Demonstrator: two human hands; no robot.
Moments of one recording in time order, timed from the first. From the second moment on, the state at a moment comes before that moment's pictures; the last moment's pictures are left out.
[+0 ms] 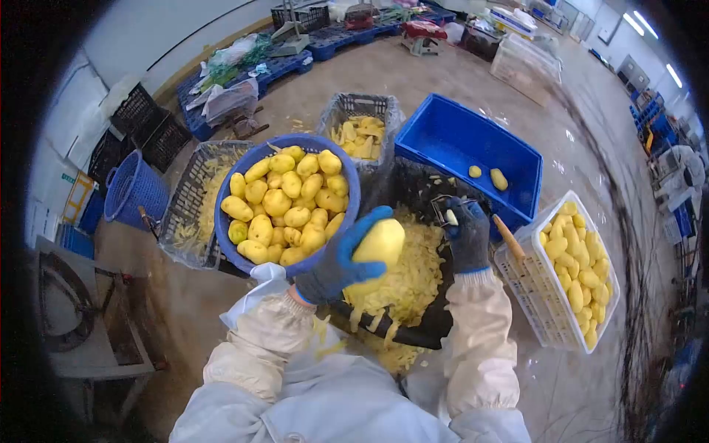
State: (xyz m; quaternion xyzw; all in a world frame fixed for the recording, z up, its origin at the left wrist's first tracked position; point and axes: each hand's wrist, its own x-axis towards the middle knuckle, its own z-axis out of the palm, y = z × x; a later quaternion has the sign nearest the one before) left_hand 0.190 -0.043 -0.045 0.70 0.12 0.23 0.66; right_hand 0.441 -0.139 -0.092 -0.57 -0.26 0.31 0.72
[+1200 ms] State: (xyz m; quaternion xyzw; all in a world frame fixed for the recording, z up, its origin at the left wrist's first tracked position) left_hand 0.210 -0.016 -0.089 0.12 0.09 0.29 0.94; right_hand 0.365 -0.127 -0.062 -0.55 -0.20 0.28 0.76
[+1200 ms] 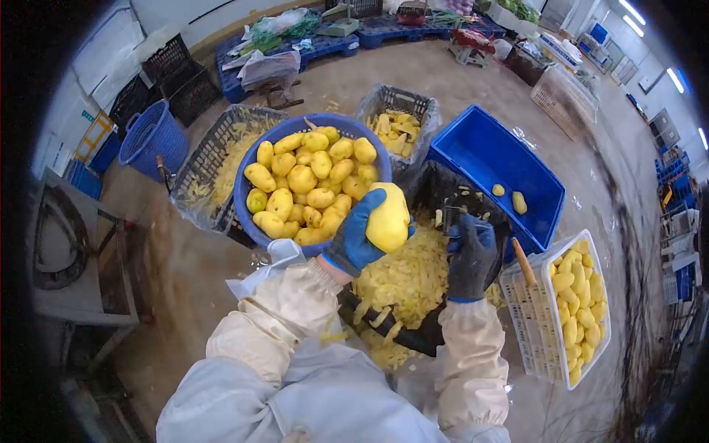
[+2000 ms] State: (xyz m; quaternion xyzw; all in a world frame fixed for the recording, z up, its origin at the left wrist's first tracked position) left_hand 0.207 -0.028 -0.077 0.14 0.05 0.16 0.98; right_hand 0.341 -0.143 -0.032 -0.52 -0.33 0.45 0.65
